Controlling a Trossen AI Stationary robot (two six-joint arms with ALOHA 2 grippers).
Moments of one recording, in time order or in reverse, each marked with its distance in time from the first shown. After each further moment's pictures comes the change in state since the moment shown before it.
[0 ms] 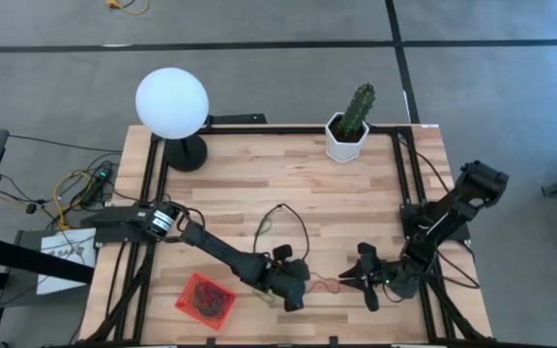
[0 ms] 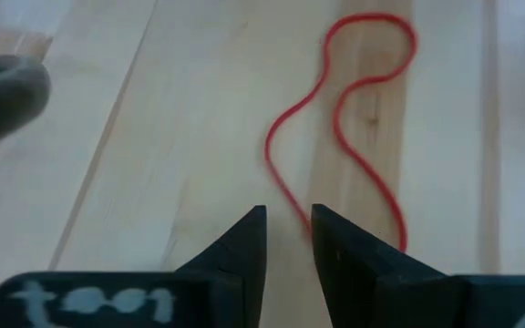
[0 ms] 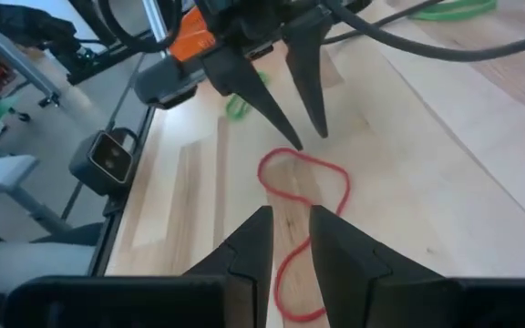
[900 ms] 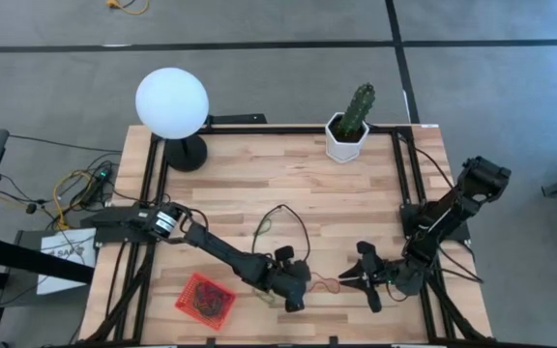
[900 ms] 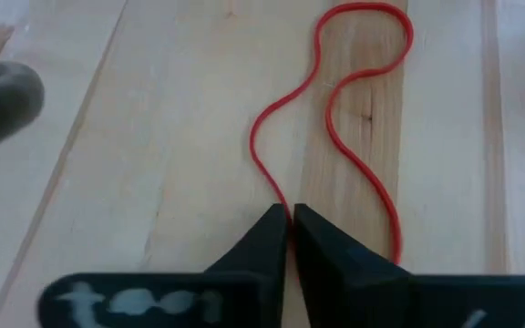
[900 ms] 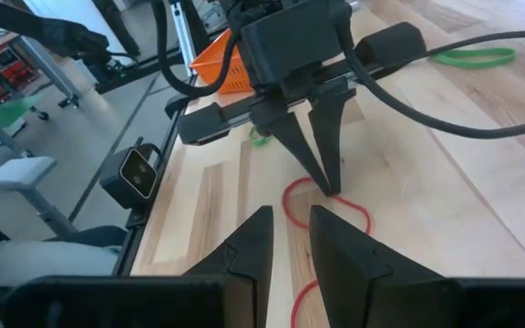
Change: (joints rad) left arm 0.017 0.041 -0.013 0.027 0.039 -0.003; right arm -0.004 -0.056 0.000 0.041 -0.001 -0.135
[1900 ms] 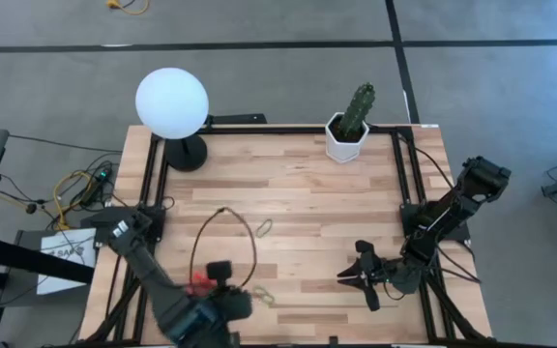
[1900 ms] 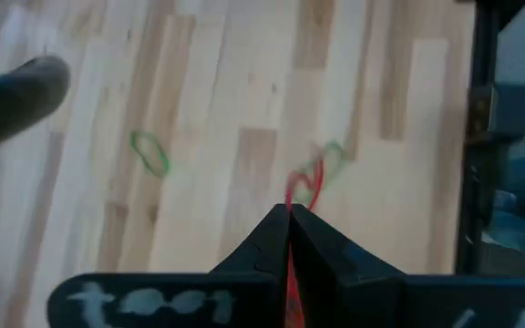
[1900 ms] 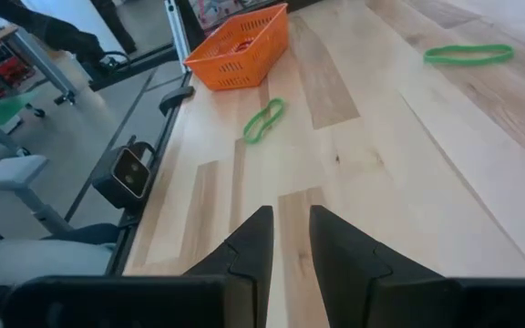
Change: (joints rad) left arm -0.376 -0.193 0.637 -1.285 -0.221 -0.330; right arm -0.027 0.000 0.000 -0.008 -0.026 0.000
